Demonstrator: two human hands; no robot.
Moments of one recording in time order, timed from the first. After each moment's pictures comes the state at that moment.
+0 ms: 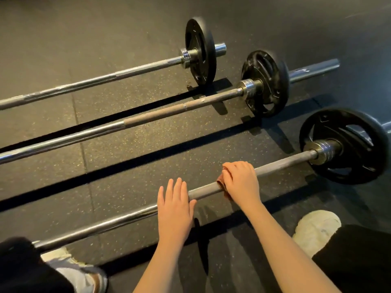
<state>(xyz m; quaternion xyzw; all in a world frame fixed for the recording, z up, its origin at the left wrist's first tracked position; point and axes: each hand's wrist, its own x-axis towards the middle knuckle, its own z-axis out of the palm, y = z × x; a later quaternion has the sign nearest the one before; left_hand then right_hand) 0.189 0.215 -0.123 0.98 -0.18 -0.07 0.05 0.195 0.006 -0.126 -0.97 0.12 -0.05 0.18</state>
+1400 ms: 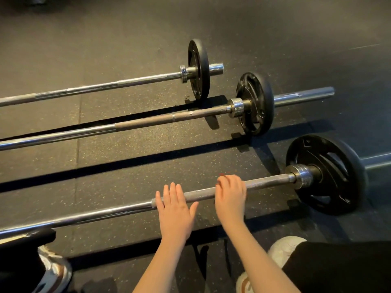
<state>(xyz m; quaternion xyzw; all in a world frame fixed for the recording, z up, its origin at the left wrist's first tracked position) 0.168 0.118 -0.119 0.99 -0.07 -0.11 0.05 0.170 -0.037 -0.129 -0.96 0.15 -0.09 0.22</state>
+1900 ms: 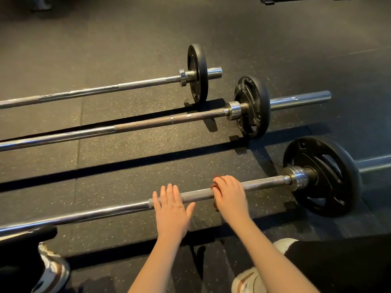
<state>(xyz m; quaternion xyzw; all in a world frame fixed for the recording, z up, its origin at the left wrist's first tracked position) 0.171 0.116 -0.122 0.99 -0.05 -0.14 0.04 0.173 -0.062 -0.119 -0.97 0.03 -0.02 0.22</state>
